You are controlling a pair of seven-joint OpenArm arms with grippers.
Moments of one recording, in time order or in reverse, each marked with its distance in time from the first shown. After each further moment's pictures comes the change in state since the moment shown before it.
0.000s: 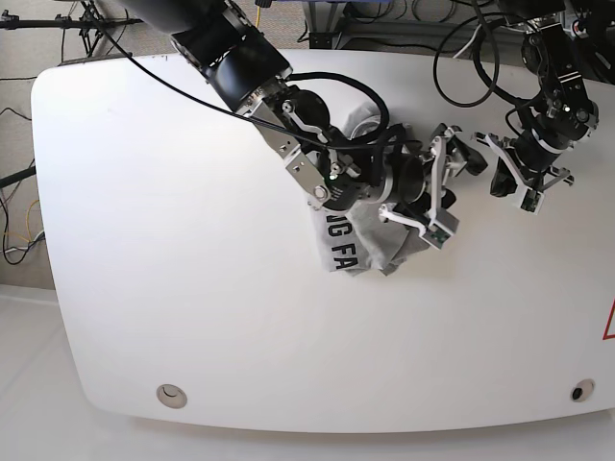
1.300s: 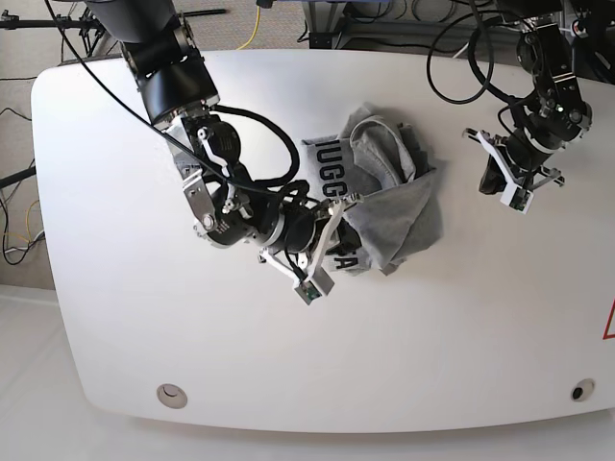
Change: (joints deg) left arm 0.1 0.0 2.4 0.0 0.1 -0.2 0.0; right arm 0.3 14.4 15.6 7.8 0.5 -6.0 -4.4
